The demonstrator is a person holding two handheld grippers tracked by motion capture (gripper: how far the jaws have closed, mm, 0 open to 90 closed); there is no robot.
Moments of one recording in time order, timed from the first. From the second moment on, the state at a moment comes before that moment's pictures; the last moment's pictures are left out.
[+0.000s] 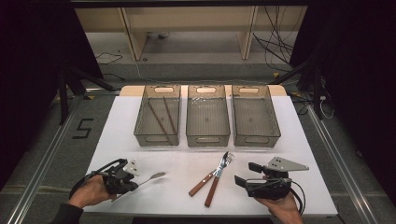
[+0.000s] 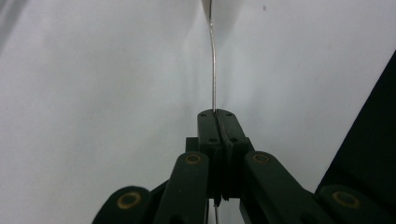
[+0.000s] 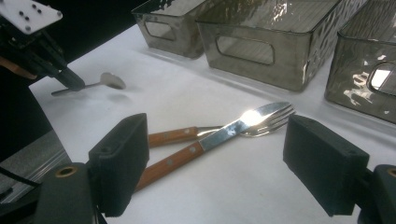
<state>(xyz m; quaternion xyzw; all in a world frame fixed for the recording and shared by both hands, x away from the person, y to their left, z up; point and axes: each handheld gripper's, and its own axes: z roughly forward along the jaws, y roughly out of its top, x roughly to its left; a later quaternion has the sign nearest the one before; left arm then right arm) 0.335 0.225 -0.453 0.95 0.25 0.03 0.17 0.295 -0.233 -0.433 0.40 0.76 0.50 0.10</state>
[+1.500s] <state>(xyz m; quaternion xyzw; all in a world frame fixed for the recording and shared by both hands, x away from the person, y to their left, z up) 0.398 0.149 -0.390 0.88 0.32 0.11 0.34 0.294 -0.232 -0.433 0.39 0.76 0.51 0.10</state>
